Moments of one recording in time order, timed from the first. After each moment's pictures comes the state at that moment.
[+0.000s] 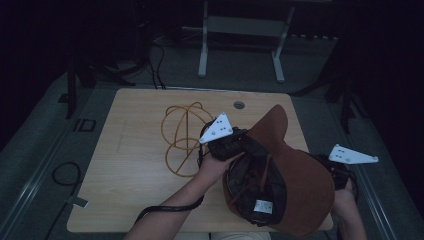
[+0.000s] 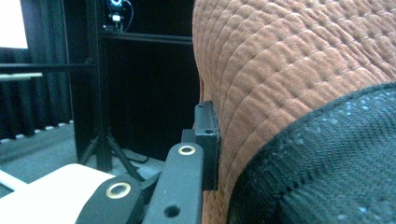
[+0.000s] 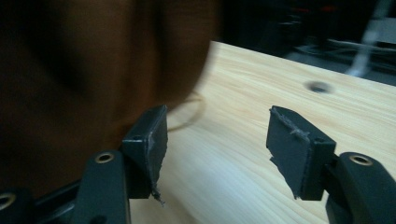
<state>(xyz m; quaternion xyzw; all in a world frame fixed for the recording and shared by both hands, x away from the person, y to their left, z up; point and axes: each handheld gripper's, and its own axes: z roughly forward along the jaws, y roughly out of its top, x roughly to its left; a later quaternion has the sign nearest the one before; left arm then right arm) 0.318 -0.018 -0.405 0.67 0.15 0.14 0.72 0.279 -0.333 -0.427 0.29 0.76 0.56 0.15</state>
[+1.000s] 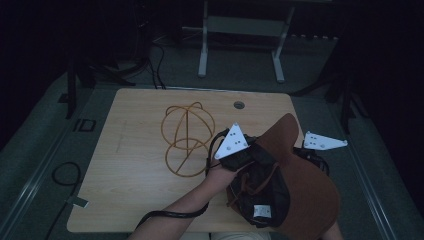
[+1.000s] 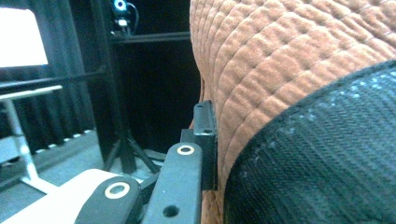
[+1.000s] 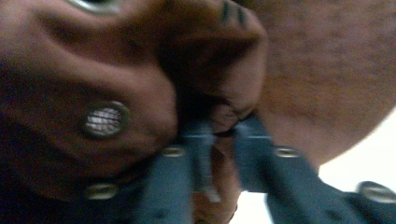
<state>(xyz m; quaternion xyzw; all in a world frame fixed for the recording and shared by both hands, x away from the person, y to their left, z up) 0.297 -0.040 -0.407 0.68 0.13 0.19 0.69 0.298 -0.268 -0.411 0.22 0.75 0.62 0.06</state>
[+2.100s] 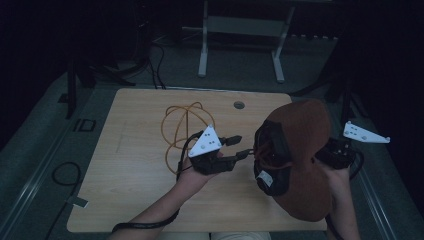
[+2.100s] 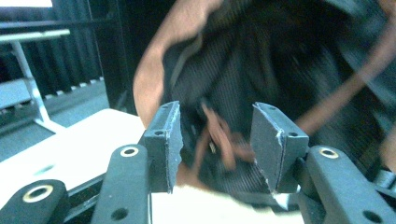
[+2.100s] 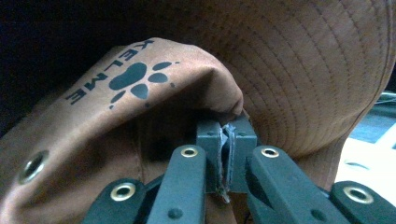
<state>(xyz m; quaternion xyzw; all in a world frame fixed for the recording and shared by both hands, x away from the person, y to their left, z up) 0.283 0.024 -0.416 0.74 0.18 0.16 0.63 0.303 -0.326 -0.378 0.27 0.68 0.67 0.12</state>
